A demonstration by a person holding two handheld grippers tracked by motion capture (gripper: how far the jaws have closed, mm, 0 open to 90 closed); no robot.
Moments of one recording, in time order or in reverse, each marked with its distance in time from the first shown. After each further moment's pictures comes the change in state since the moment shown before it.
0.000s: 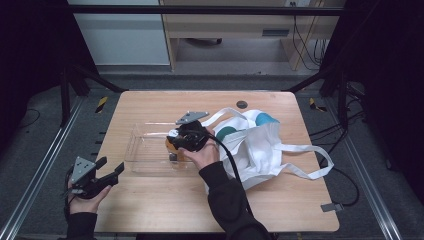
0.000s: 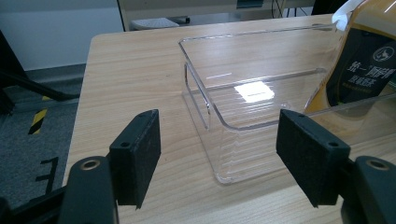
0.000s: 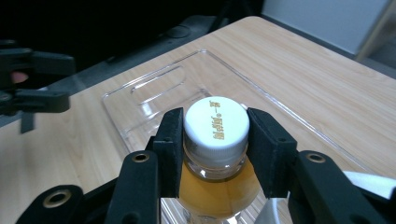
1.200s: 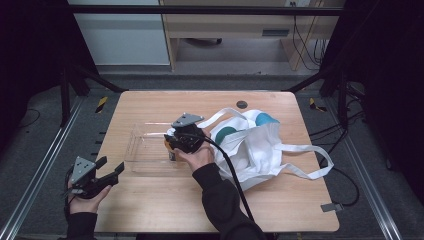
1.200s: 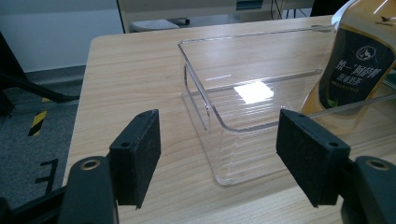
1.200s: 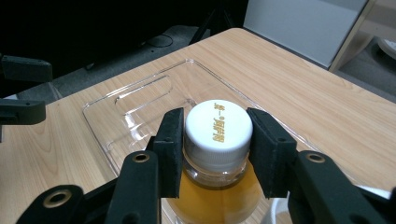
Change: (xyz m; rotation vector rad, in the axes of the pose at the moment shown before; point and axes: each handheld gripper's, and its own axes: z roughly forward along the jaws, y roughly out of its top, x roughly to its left) left arm 0.000 0.000 0.000 -0.006 -0.001 -0.002; right arm 0.013 -0.002 0.010 -0.040 -0.099 -0.022
